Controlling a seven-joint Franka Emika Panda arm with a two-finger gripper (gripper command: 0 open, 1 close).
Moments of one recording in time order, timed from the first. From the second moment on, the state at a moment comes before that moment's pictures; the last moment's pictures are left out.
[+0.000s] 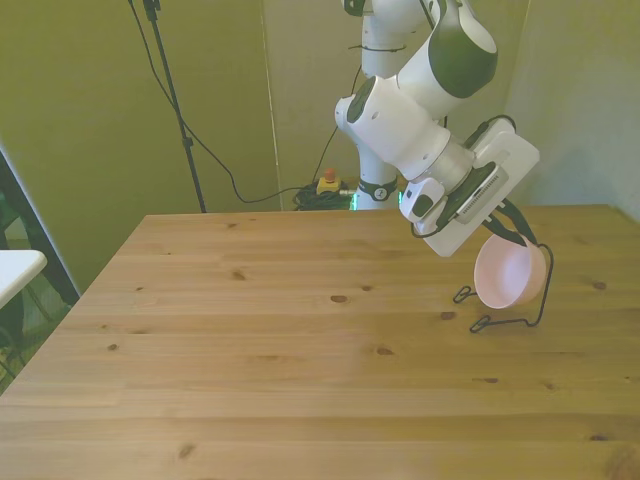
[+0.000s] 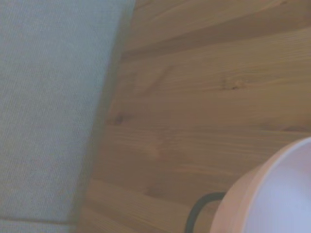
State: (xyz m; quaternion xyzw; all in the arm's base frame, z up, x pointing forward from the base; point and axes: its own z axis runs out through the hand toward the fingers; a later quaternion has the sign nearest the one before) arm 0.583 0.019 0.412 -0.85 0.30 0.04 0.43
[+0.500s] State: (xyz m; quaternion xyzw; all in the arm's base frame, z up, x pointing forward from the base) arm 0.582 0.015 0.403 -0.85 0.30 0.03 0.42
